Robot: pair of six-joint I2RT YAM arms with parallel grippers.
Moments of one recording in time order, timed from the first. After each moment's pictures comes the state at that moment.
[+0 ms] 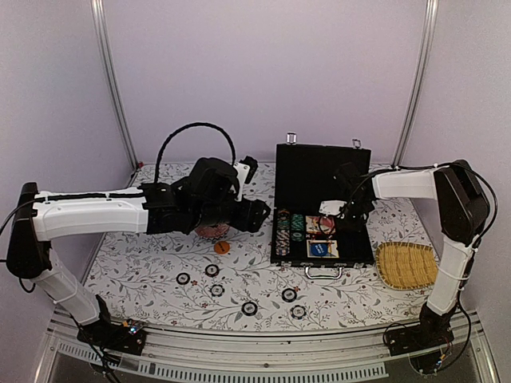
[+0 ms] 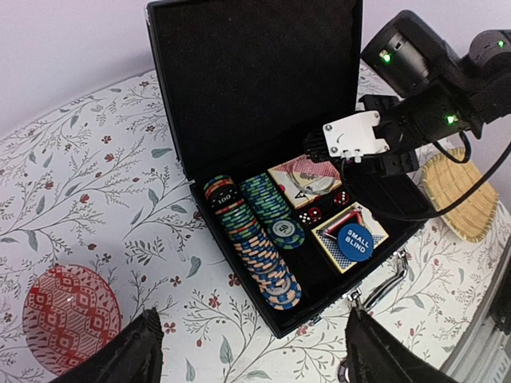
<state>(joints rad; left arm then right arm) -1.03 1.56 1.19 -0.21 -0.29 -0.35 0.47 1.89 1.25 -0.60 0.24 -0.82</state>
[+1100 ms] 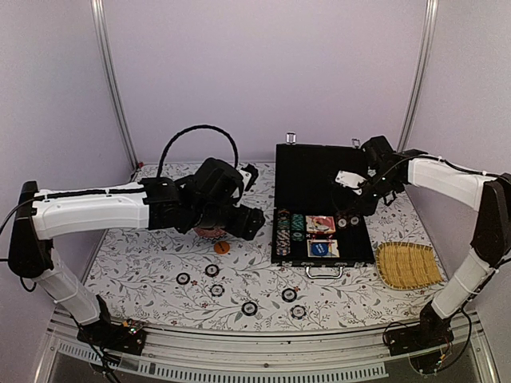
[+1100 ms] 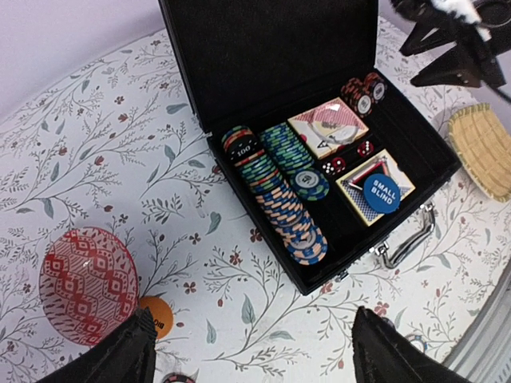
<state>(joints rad) -1.04 1.57 1.25 -0.39 -0.31 -0.33 0.40 1.65 1.29 -0.73 0.00 -0.74</state>
